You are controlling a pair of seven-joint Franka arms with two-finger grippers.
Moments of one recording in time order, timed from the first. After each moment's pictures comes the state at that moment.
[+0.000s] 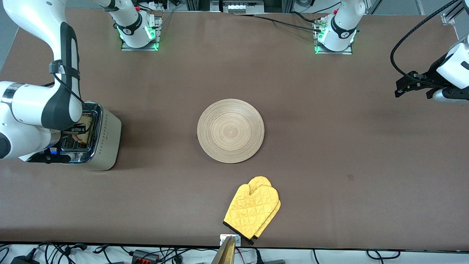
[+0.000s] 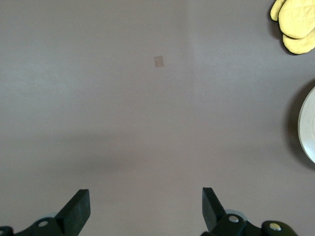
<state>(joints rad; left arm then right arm) 0.17 -0.06 -0.15 -1.74 -0.02 1.68 0.05 0.37 0.60 -0.50 -1.29 0.05 1.43 -0.10</state>
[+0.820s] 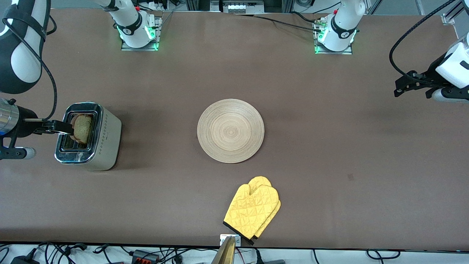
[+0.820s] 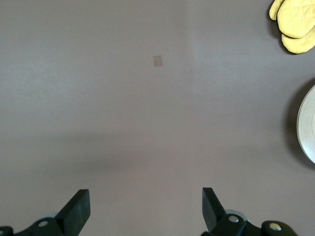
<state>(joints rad) 0.17 -0.06 -0.15 -1.74 -0.02 1.68 0.05 0.36 0.51 -0.51 -1.11 0.19 1.47 -0.09</state>
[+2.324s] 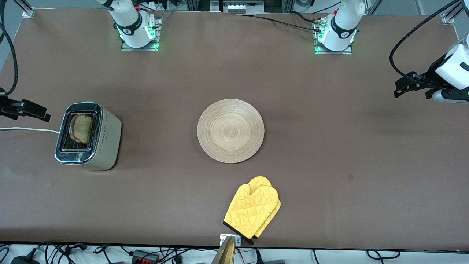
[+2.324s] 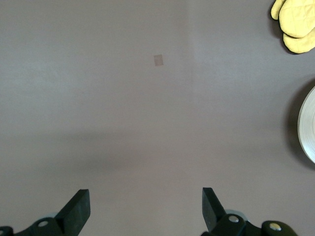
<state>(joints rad) 0.18 -0.05 -0.15 -1.74 -0.02 1.68 0.05 -0.03 0.21 -0.04 -1.42 0.00 1.62 -0.01</state>
